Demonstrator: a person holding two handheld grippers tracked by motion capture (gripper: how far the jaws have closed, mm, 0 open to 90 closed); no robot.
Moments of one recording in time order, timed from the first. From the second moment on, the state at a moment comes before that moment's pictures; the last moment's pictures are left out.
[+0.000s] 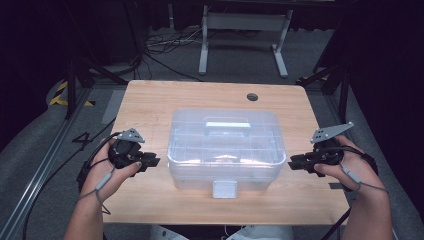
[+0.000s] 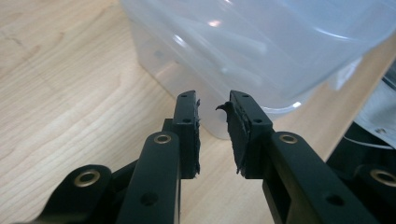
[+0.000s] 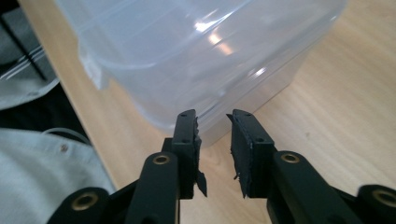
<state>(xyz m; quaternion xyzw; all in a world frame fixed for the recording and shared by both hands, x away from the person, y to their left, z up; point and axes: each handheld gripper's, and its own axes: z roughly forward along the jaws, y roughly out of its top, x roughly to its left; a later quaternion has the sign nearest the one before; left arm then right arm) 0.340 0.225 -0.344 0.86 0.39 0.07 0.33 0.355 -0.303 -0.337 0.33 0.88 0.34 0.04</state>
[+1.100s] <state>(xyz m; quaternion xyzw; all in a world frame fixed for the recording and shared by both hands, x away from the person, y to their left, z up) 0.379 0.256 -0.400 0.81 0.45 0.14 0.35 0.421 -0.353 -0.396 0.42 0.79 0.39 0.19</state>
